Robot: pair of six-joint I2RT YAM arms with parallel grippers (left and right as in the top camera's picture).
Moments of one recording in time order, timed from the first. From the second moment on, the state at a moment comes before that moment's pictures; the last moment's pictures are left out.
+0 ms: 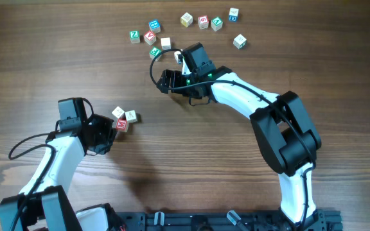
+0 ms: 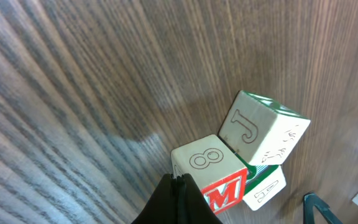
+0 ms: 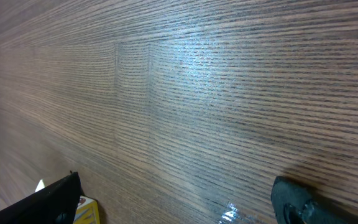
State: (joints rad) left arm 0.21 1.41 0.61 -0.43 0.31 -1.06; right arm 0.56 2.17 1.45 -0.27 -0.36 0.65
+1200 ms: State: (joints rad) left arm 0.31 1.24 0.60 -0.36 0.33 -1.06; right arm 0.56 2.17 1.45 -0.27 -0.36 0.65
